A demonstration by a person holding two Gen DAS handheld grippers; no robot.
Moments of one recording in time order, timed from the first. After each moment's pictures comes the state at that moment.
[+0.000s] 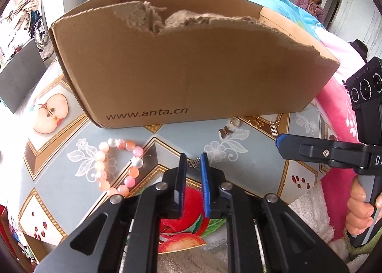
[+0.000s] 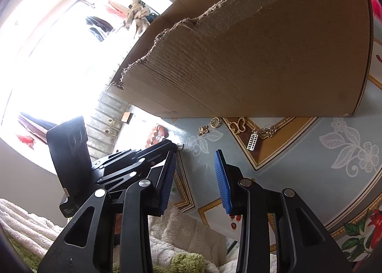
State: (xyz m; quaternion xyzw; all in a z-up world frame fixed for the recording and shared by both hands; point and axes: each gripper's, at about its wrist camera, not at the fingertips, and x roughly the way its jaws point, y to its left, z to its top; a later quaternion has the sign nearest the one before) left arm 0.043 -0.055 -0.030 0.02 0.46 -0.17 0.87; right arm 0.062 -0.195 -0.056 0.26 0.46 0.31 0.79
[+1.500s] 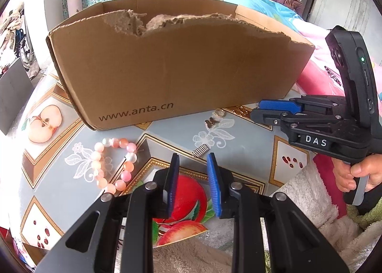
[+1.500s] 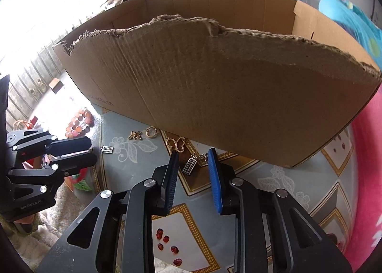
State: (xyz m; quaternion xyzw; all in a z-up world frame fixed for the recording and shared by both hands) left arm 0.017 -0.034 -0.026 0.04 0.44 -0.23 0.87; right arm 0.061 -0.160 -0.050 -0.03 0.44 0.14 0.89
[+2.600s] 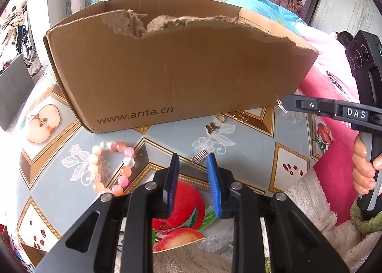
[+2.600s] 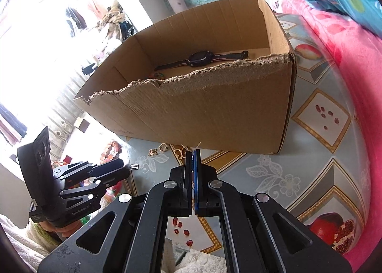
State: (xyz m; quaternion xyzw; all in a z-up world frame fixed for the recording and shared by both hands) left arm 0.023 -0.038 -0.025 0.03 0.44 -0.23 0.87; right arm 0.052 -0.228 -0.032 0.15 0.42 0.19 0.87
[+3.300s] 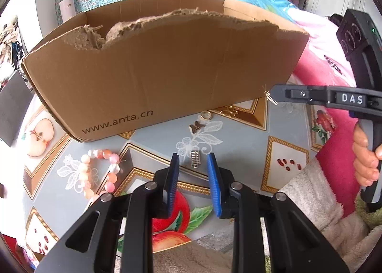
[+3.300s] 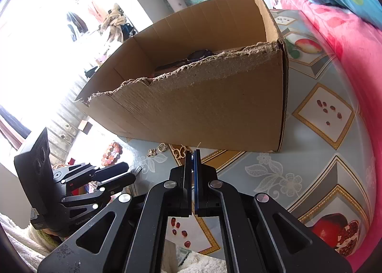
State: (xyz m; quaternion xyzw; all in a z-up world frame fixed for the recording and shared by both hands) left arm 0.019 -0.069 -0.027 0.10 0.44 -0.23 0.86; right arm 0.053 -0.233 -0.036 0.17 0.42 0.20 0.87
